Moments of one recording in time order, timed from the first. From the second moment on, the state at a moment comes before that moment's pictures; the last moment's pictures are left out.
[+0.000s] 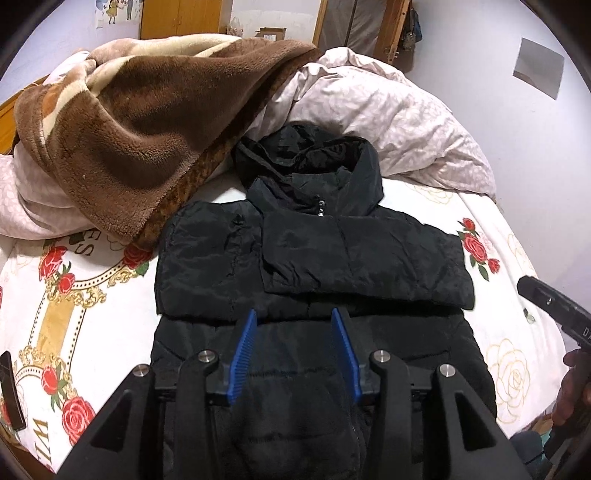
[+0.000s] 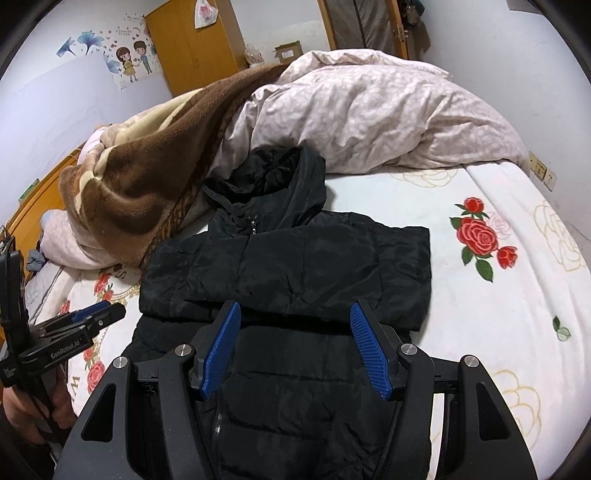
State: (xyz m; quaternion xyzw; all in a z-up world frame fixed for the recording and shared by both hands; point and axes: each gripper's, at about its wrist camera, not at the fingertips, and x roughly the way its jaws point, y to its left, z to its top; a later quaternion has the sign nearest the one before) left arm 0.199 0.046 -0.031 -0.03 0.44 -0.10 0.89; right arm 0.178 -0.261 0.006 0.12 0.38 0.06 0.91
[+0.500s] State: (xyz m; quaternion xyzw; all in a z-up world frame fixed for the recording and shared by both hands) left arm 0.405 0.072 -0.069 -0.05 0.46 -0.07 0.89; right arm 0.367 -0.255 -0.027 0.09 0.41 0.08 0.90
